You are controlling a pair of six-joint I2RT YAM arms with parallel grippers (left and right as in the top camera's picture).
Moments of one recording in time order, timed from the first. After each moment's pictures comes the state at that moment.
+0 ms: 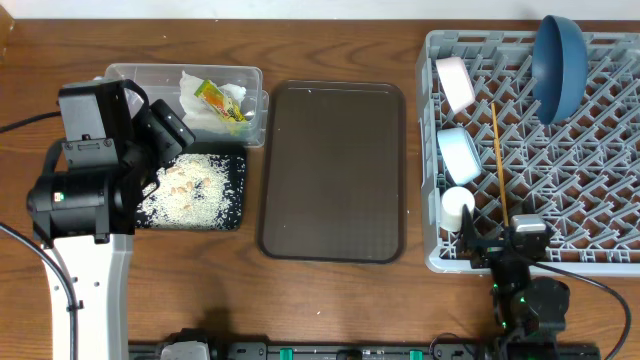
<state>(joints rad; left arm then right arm) 0.08 1.21 1.42 -1.06 -0.06 -0.56 0.02 0.07 0.01 -0.07 -0.05 0.01</state>
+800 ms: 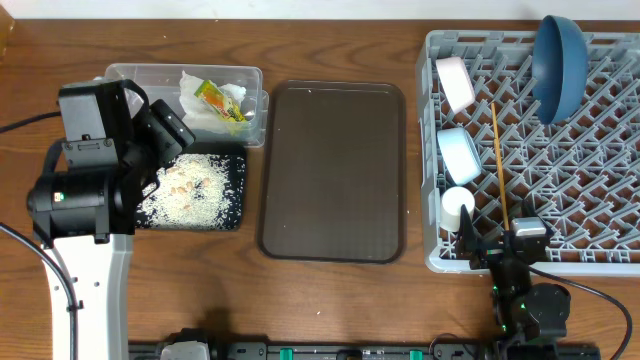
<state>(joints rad) 0.08 1.21 1.42 -1.06 -0.06 -0.56 0.04 0.01 0.01 -0.07 -0.05 0.01</state>
